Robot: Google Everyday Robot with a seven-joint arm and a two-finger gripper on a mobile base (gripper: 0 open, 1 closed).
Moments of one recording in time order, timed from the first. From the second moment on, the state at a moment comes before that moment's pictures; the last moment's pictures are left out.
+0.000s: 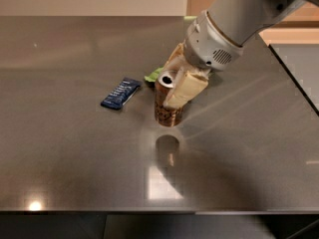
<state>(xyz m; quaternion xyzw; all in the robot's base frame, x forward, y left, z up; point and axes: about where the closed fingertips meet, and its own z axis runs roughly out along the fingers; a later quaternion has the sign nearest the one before) 0.475 -0.031 0.951 -0.72 0.64 0.15 0.24</state>
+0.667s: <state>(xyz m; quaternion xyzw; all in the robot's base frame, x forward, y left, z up) 0.528 -0.001 0.934 -0.73 0.62 0.15 0.24</state>
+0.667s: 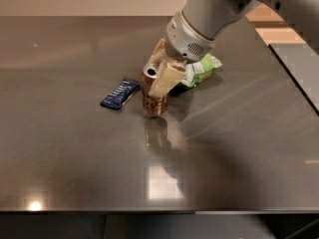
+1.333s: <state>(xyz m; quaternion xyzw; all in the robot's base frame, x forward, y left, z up) 0.552 0.018 0.909 -0.74 0.61 0.15 0.24</state>
